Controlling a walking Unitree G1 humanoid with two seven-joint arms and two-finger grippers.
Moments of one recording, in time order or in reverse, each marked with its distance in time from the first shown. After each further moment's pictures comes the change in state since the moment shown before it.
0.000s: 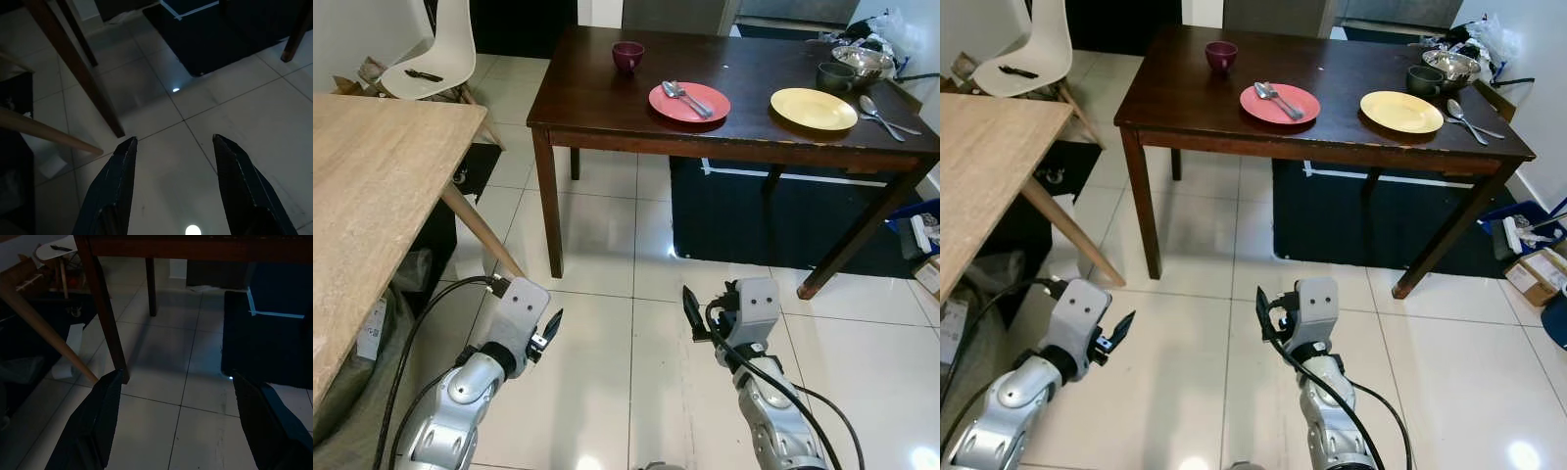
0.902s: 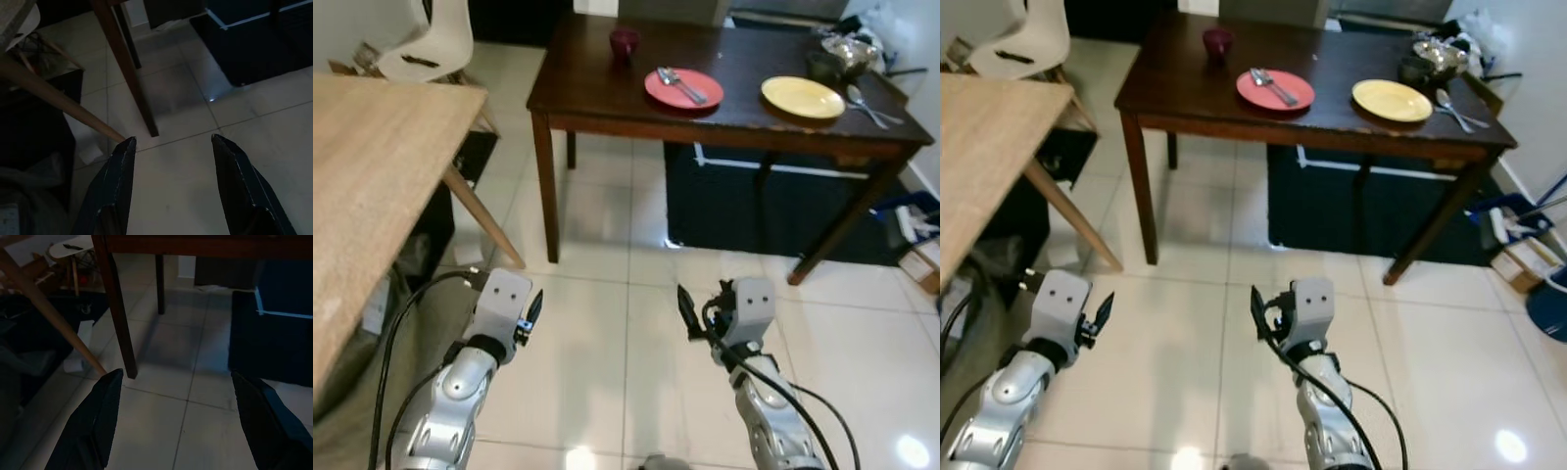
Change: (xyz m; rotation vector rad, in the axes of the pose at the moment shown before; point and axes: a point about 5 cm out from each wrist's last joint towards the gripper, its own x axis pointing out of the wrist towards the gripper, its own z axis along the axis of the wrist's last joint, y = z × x) left arm 0.001 0.017 0.002 0.011 -0.046 0.206; right arm 0.001 0.003 0.003 -0.002 -0.013 0.013
